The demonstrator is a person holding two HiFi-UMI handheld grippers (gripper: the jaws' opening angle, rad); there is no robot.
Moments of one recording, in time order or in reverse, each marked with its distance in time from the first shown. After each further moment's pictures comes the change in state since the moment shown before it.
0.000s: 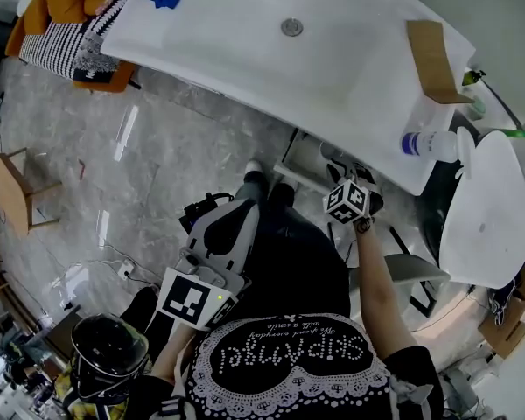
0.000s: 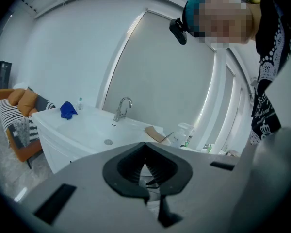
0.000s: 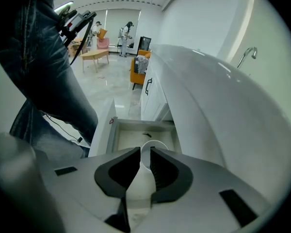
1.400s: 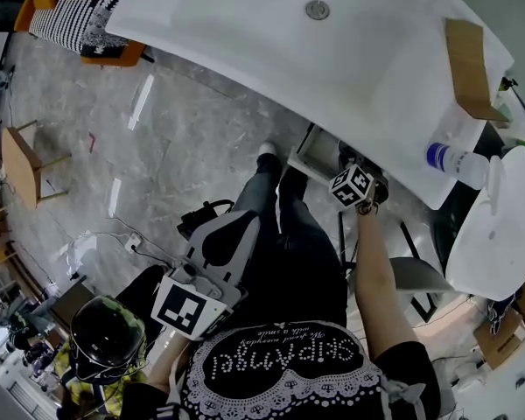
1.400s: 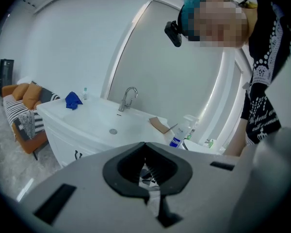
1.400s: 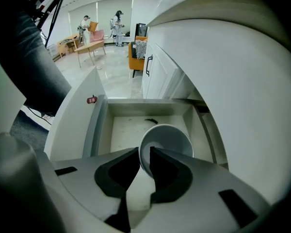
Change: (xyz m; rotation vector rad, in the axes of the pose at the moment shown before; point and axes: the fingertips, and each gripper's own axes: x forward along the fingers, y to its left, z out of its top) left arm 0.001 0.023 -0.025 -0.039 0.114 0.044; right arm 0.087 0.010 -0.029 0.054 0.132 0.070
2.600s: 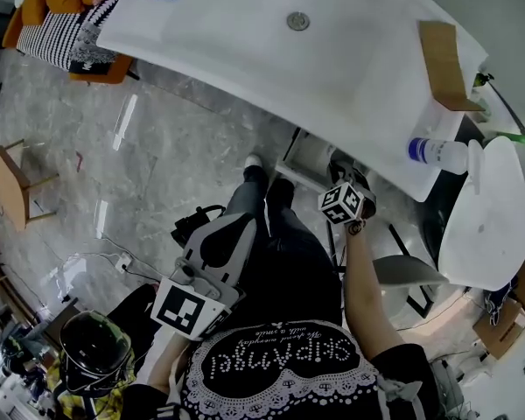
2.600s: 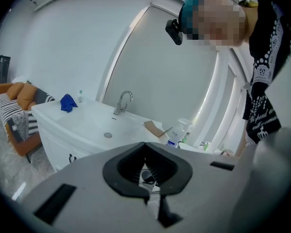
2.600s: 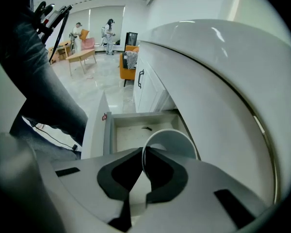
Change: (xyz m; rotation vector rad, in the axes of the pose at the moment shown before) left arm -0.010 -0.011 0.003 0.011 -0.047 -0.066; right arm -0.056 0.009 0.008 0.092 -0.085 -0.105
